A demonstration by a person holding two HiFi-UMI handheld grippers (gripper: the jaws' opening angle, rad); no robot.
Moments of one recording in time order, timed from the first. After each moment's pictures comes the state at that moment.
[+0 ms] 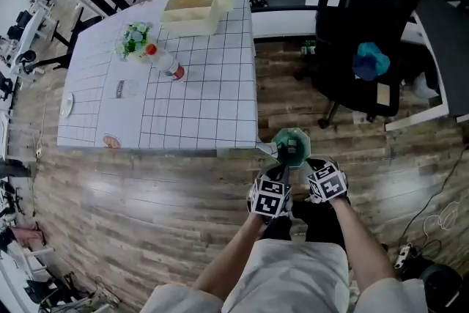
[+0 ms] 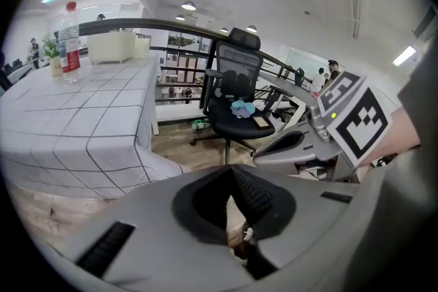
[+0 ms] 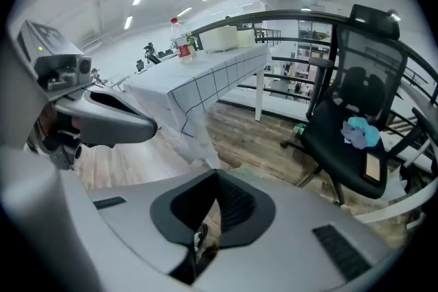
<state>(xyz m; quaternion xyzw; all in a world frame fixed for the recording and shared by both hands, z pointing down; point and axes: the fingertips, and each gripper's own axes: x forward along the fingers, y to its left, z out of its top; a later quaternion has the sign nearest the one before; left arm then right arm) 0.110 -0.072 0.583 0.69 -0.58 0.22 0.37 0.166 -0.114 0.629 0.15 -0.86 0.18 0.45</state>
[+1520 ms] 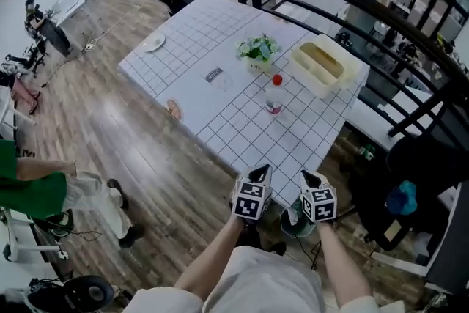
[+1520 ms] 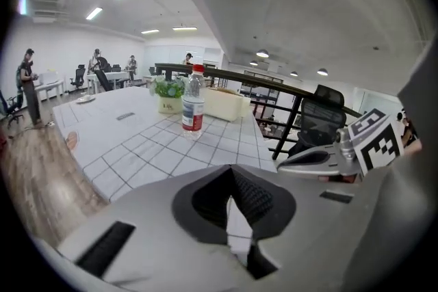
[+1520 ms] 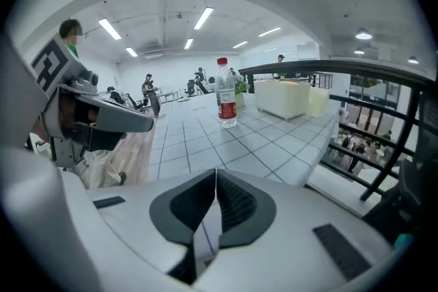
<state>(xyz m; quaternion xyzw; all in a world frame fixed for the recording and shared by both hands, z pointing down) -0.164 -0.063 0.475 0.47 -0.83 0.09 0.30 -0.108 -0.159 0.524 -0.01 -0.95 0.07 0.31</state>
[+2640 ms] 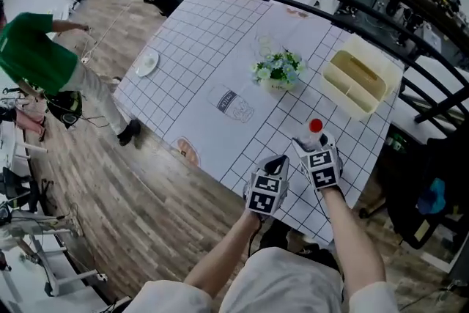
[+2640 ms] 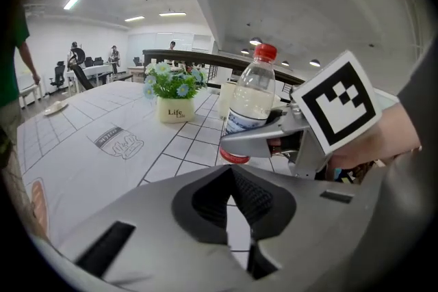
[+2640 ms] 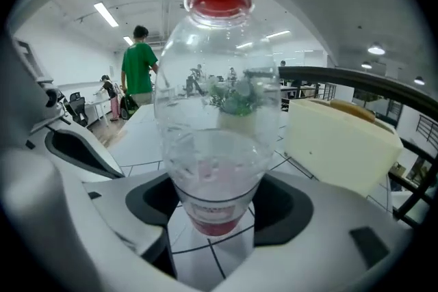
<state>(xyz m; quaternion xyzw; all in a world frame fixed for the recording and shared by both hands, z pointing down) -0.356 -0.097 0.494 0.52 -0.78 0.12 0.33 -0.392 -0.179 0.504 0.01 -0.95 0.01 0.31</state>
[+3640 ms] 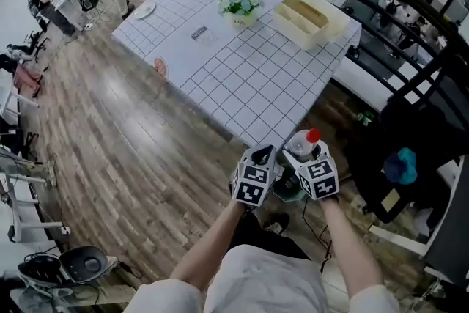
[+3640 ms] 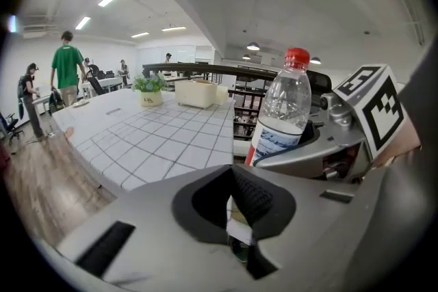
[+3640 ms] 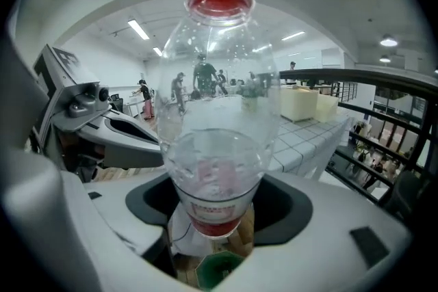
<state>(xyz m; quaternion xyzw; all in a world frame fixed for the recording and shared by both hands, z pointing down) -0.044 -0.092 0.498 0.48 -0.82 0.13 0.28 -0.031 -0.152 0.508 -0.10 -0.95 0.02 0.29</state>
